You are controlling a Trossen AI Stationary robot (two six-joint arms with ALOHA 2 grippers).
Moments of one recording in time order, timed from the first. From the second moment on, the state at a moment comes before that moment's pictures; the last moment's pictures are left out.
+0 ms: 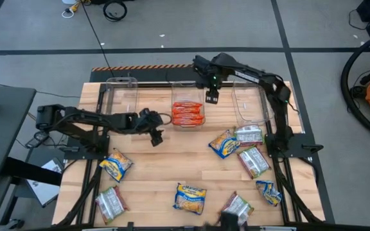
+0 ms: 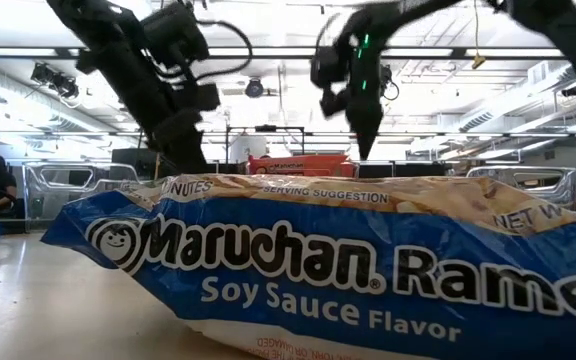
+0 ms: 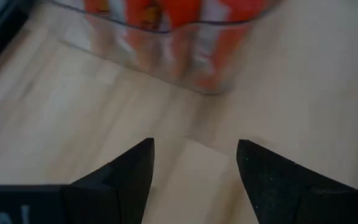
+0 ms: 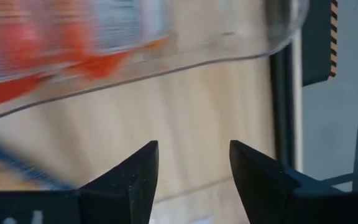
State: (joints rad) left arm 0.10 1.38 0.68 -0.18 -0.30 -0.19; right arm -0.56 2.00 1.93 -1.37 0.06 -0.34
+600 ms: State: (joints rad) left arm -0.56 1.39 0.68 -0.19 -0.37 -0.59; right arm 0.34 1.70 1.68 -1.44 0.29 0.46
